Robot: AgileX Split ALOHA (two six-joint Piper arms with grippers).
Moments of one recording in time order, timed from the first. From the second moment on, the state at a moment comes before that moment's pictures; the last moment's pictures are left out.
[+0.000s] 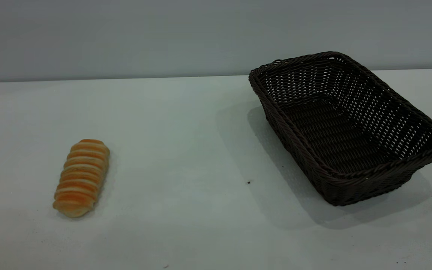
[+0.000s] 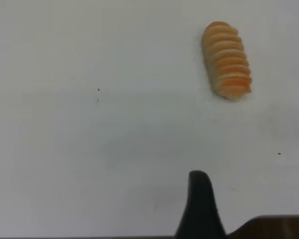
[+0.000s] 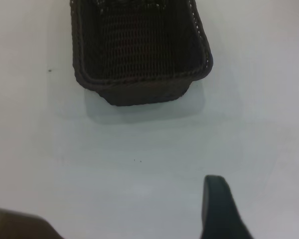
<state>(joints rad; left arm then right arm) 0.01 -0.02 -0.49 0.00 1.13 -0.02 0.09 -0.02 -0.47 0.06 1.14 -0.11</state>
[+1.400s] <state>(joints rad) 0.01 0.83 -0.73 -0.04 0.65 0.09 0.09 1.70 -0.66 0.88 0.43 -0.04</state>
